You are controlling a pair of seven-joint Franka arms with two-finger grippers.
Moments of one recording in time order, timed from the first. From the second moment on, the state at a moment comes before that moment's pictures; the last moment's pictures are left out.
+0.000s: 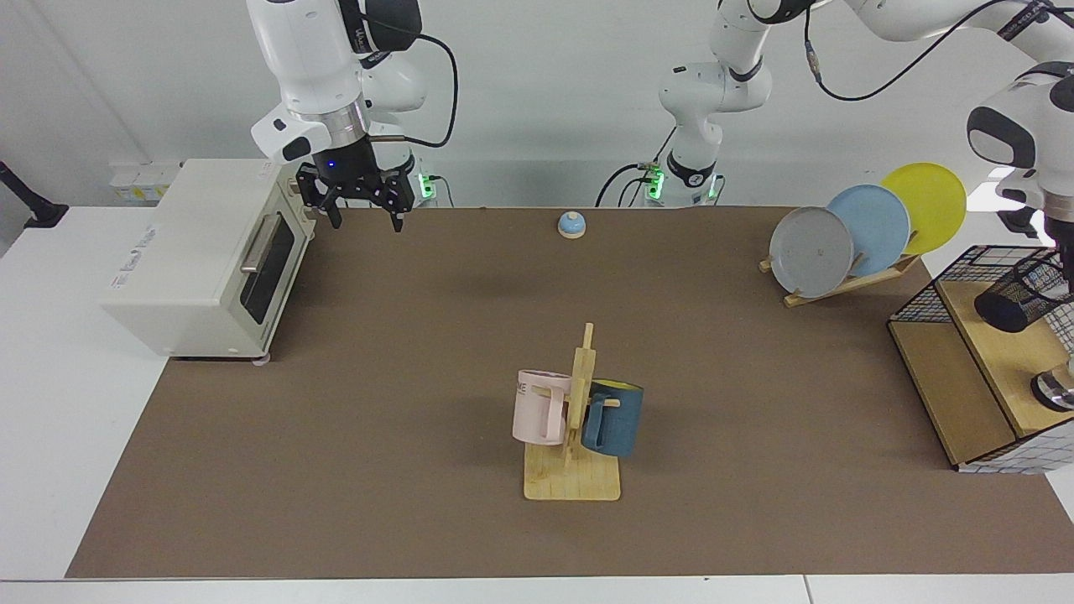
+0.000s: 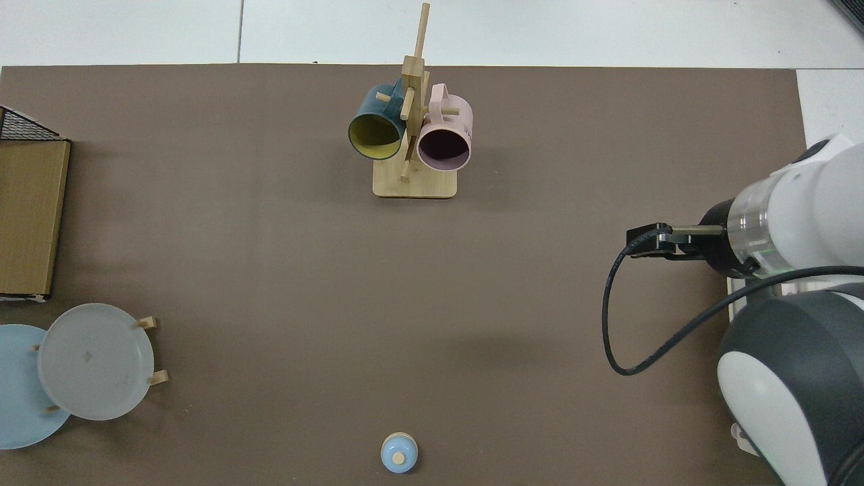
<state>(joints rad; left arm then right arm) 0.03 0.20 0.45 -1.69 0.43 2.31 2.11 -0.06 -0.08 0.25 -1.73 0.01 1.68 0.29</state>
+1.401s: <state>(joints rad) 0.00 0.03 0.09 -1.51 0.14 1.67 0.95 -0.06 -0.08 0.25 -1.73 0.01 1.68 0.29</state>
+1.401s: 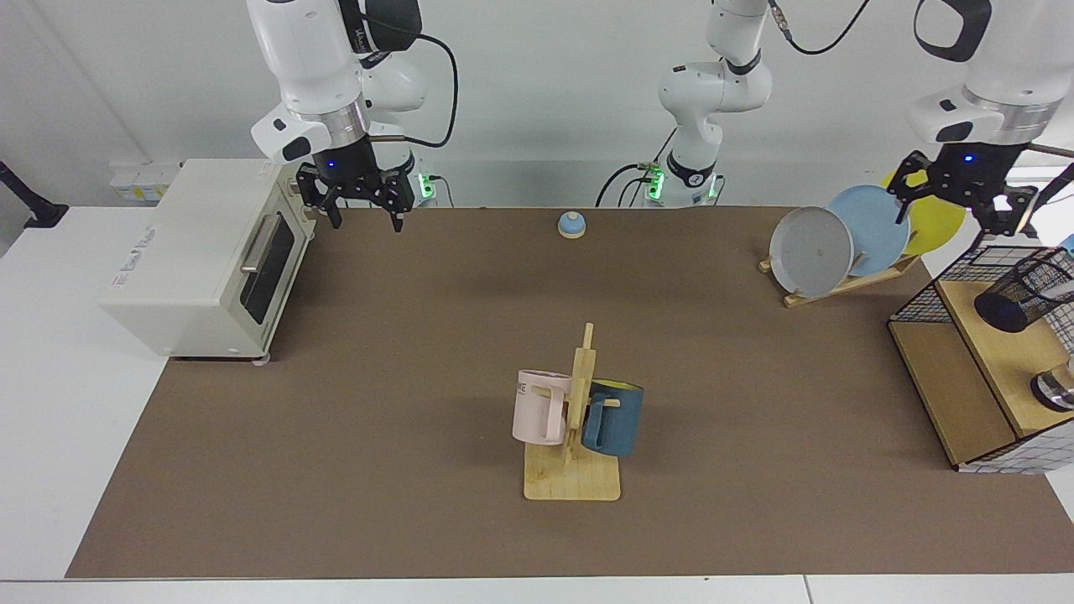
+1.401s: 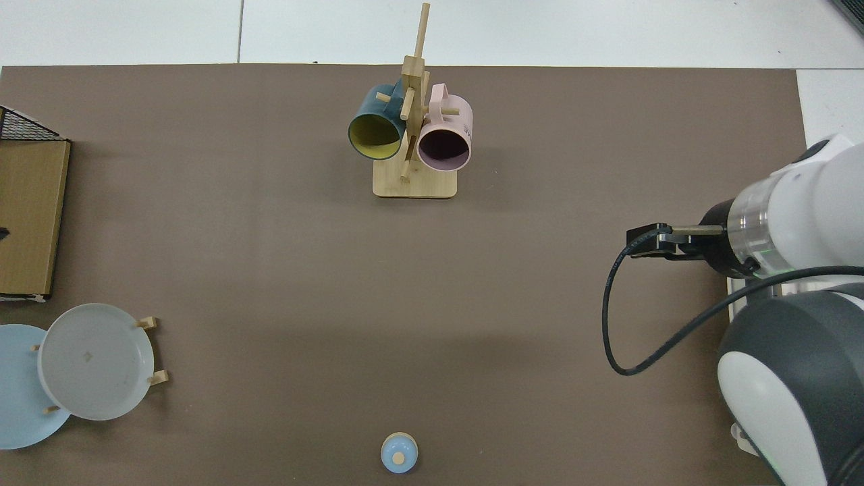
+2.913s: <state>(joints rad) -0.01 -0.01 -0.07 -1.50 -0.01 1.54 0.23 -0.06 -0.08 0.25 -1.73 0.01 1.68 0.29</state>
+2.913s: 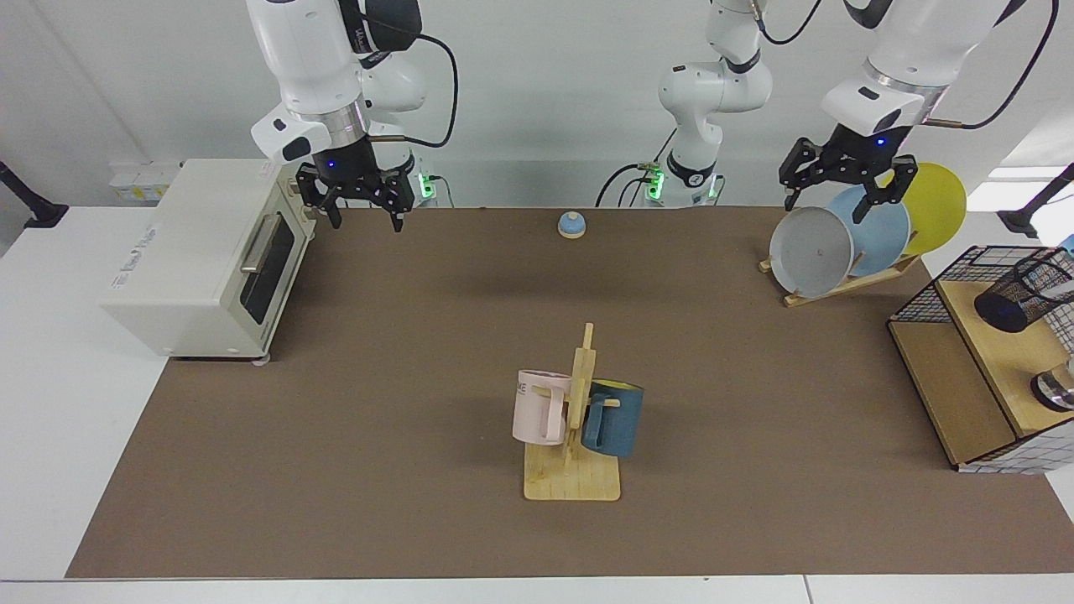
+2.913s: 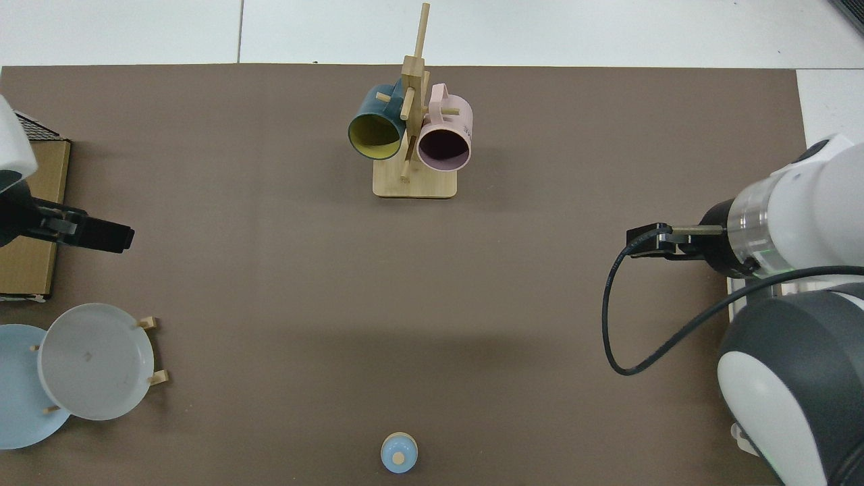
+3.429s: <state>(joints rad) -0.01 -0.01 -0.07 -1.48 -0.01 1.53 0.23 -0.06 -0.08 0.25 -1.73 0.01 1.68 0.29</state>
